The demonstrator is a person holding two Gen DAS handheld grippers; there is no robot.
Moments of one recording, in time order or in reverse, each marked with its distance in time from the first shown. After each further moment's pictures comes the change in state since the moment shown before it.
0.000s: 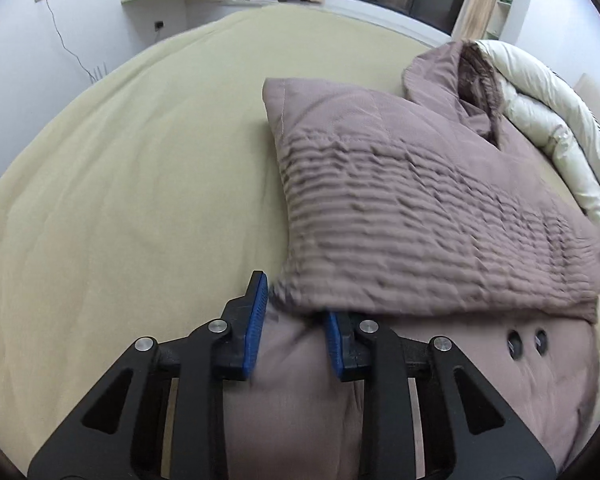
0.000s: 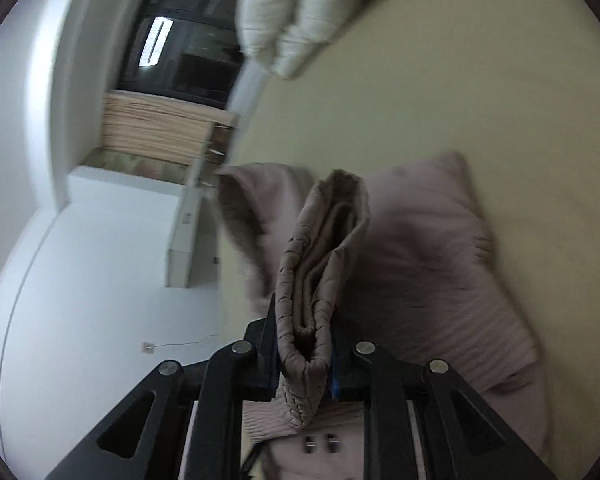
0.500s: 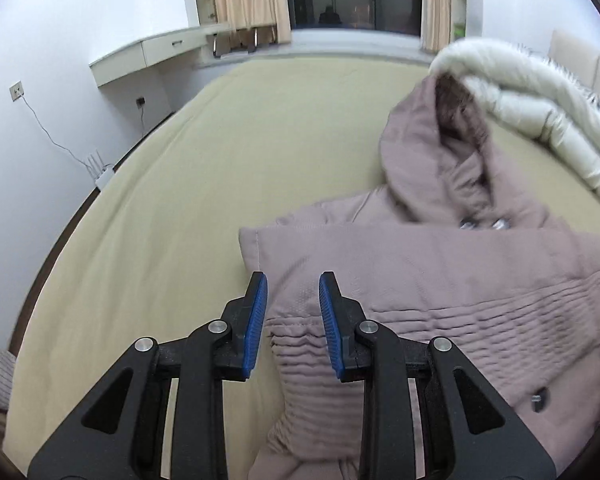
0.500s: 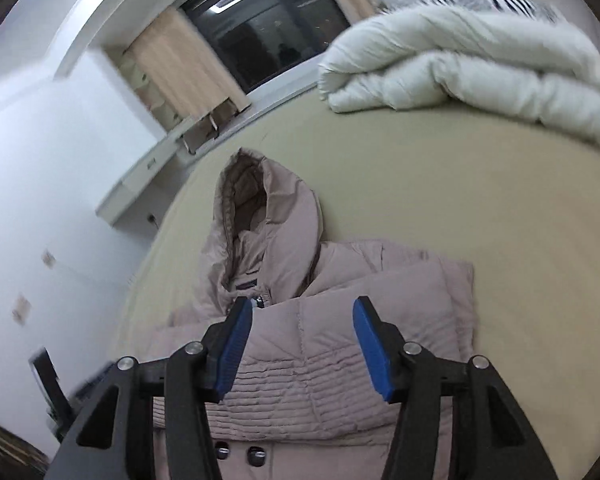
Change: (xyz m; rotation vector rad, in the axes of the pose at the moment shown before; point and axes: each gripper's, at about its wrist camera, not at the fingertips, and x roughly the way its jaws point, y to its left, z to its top) left arm -0.011 -0.066 0.084 0.245 -0.147 0.124; right arm -0.005 0.138 -0.049 -0.668 -0.150 -0.270
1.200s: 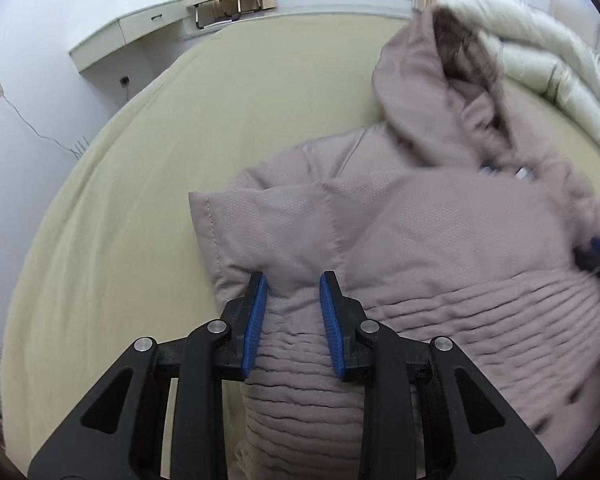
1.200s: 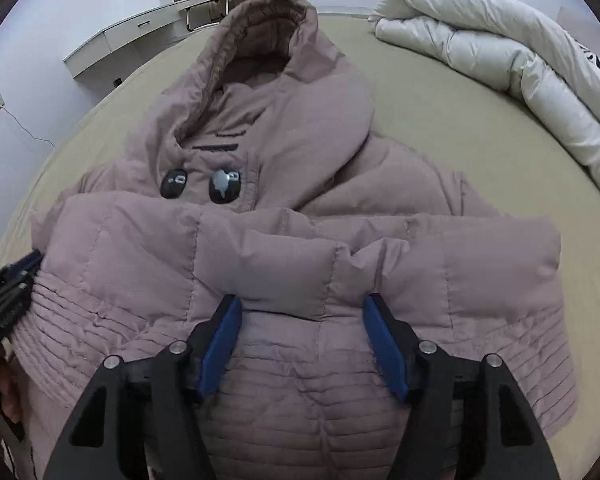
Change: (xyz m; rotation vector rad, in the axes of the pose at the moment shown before) left arm 0.039 -0.021 0.009 0.004 0.076 -0.066; right arm 0.120 0.050 -0.076 -0.313 0.264 -0.197
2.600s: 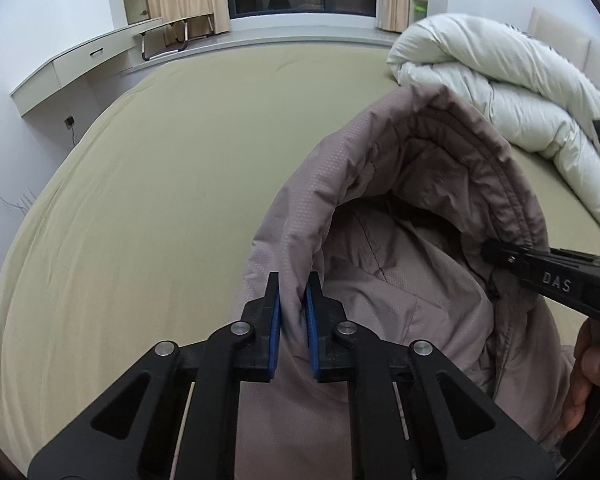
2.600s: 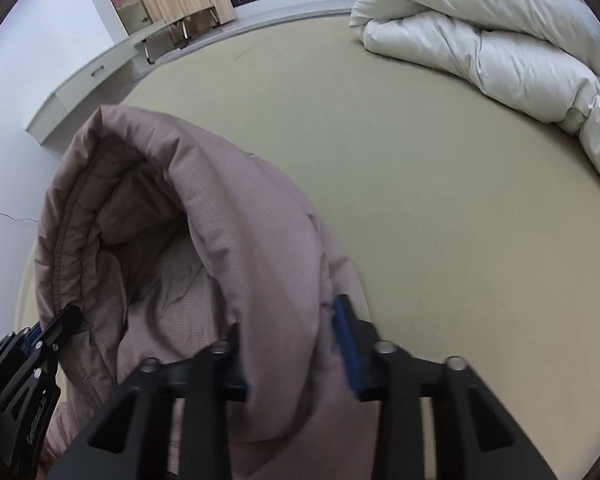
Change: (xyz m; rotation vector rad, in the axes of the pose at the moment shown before) left arm 0.165 -0.112 0.229 0.073 -0.053 -0.090; right arm 0.113 -0.045 0.227 0.168 0.018 0.064
